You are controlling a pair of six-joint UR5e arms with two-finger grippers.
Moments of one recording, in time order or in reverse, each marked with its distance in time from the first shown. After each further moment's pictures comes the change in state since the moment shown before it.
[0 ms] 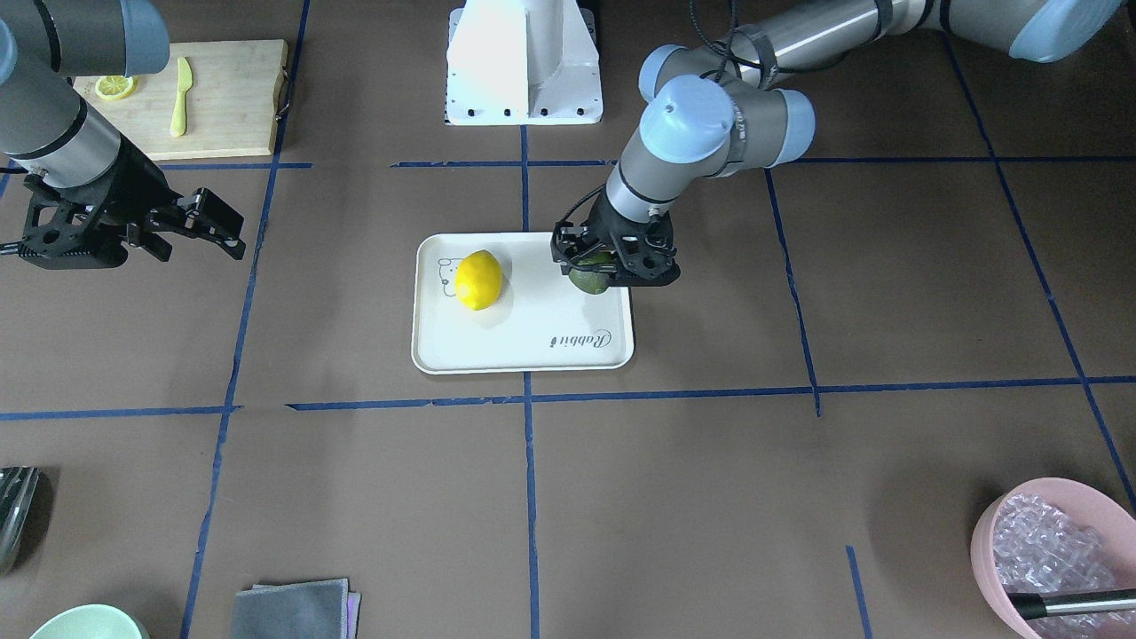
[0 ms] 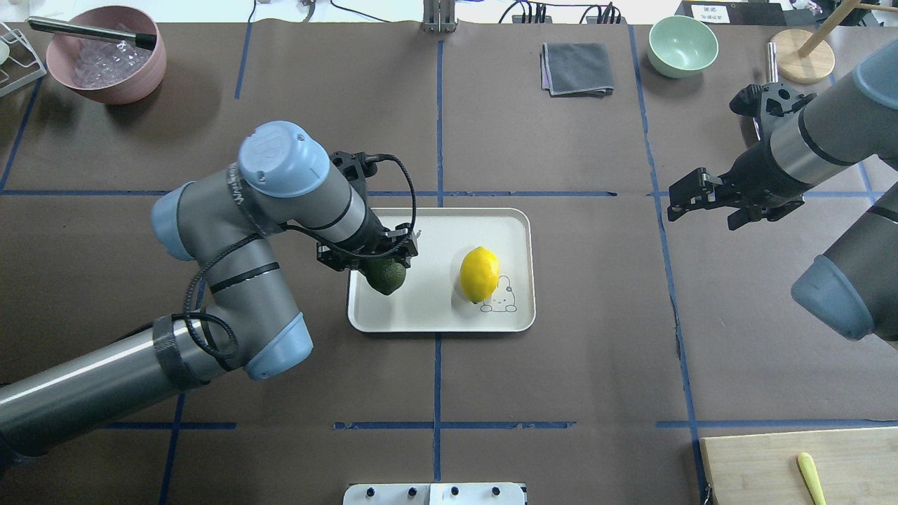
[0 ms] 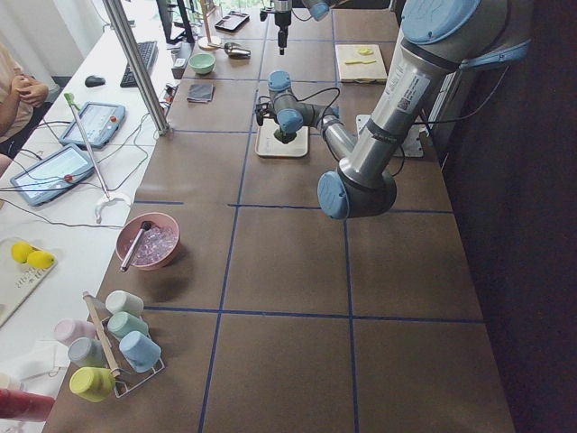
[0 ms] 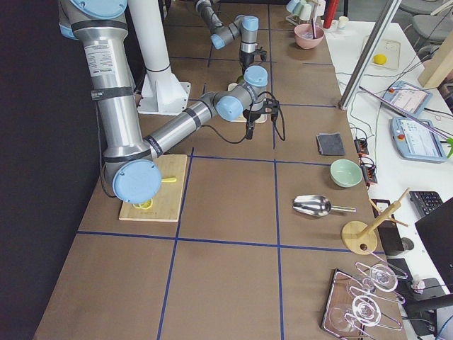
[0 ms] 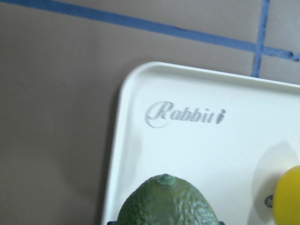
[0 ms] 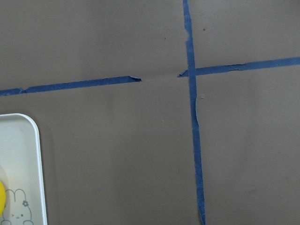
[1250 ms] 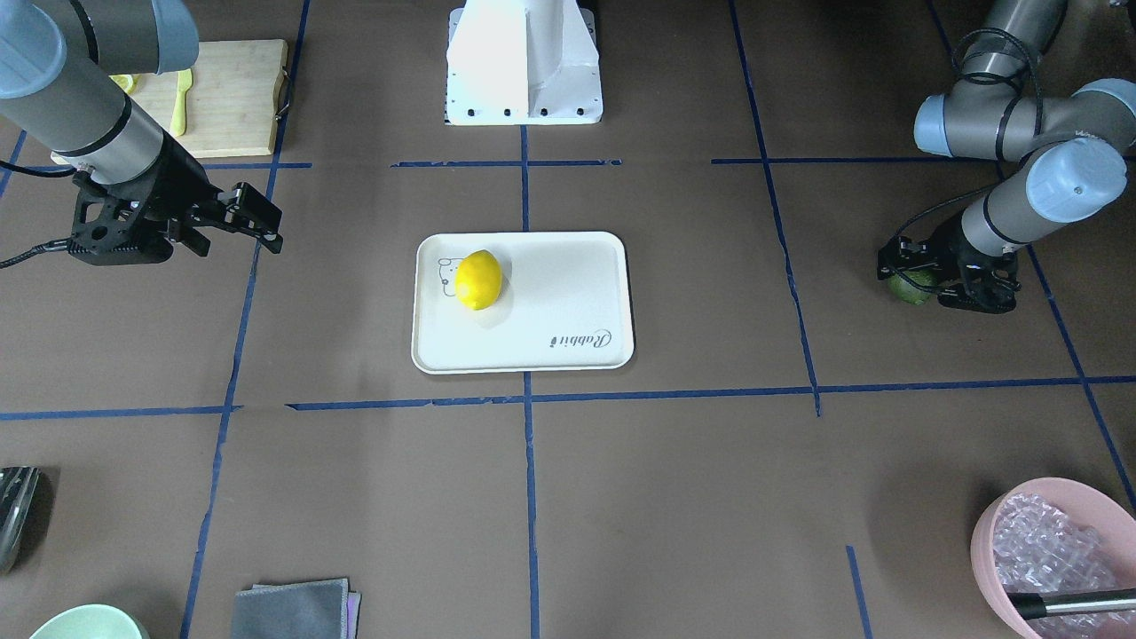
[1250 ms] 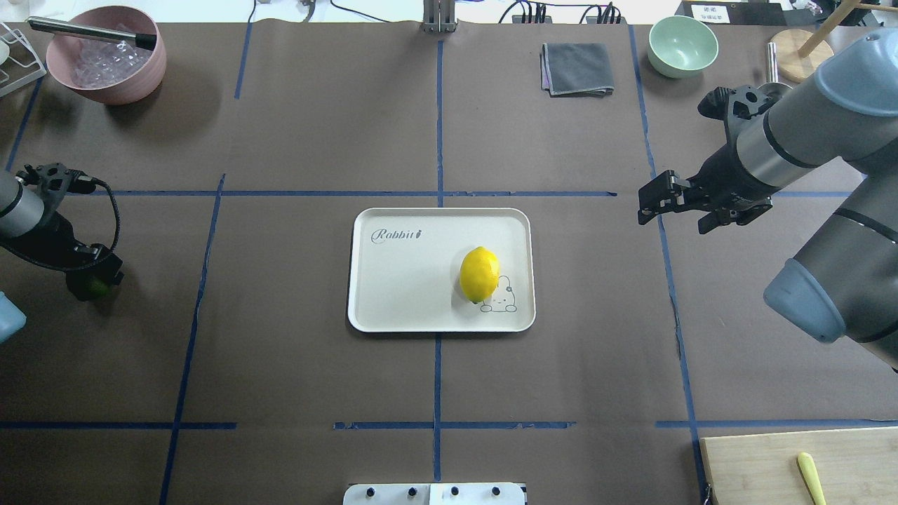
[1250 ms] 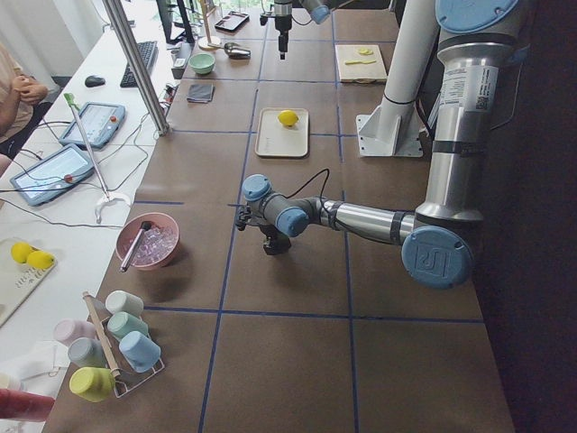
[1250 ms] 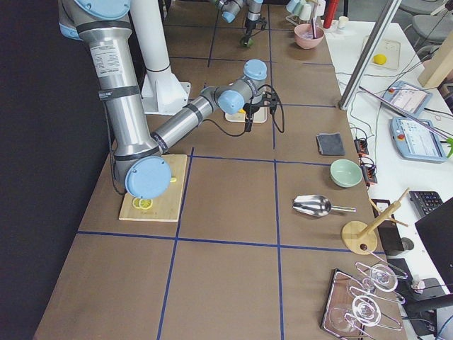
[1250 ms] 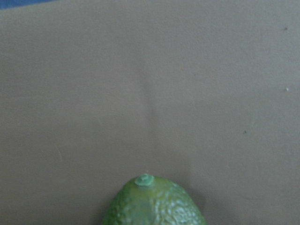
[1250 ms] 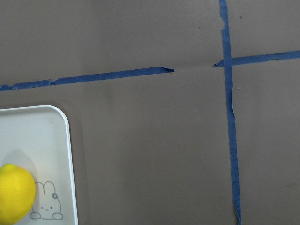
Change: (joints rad) left arm -0.368 0.622 -0.043 -0.082 -0.239 0.778; right arm -0.046 0.057 -0.005 -0.004 0.000 0.059
